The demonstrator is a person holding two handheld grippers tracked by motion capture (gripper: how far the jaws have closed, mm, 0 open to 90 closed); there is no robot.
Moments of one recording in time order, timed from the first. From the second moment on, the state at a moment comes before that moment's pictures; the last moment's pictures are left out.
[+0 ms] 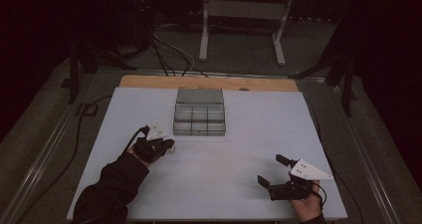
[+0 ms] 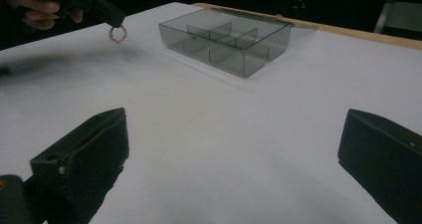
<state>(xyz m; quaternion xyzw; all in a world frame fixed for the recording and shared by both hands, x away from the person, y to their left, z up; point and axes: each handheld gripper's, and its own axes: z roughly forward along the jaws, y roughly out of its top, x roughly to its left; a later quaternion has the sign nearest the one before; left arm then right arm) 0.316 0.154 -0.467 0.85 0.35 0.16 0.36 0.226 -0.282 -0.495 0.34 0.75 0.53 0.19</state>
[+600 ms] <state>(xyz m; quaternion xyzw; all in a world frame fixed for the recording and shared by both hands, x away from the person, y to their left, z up) 0.328 0.131 -0.460 0.86 0.33 0.16 0.36 0.226 -0.282 -0.495 0.34 0.75 0.53 0.19</state>
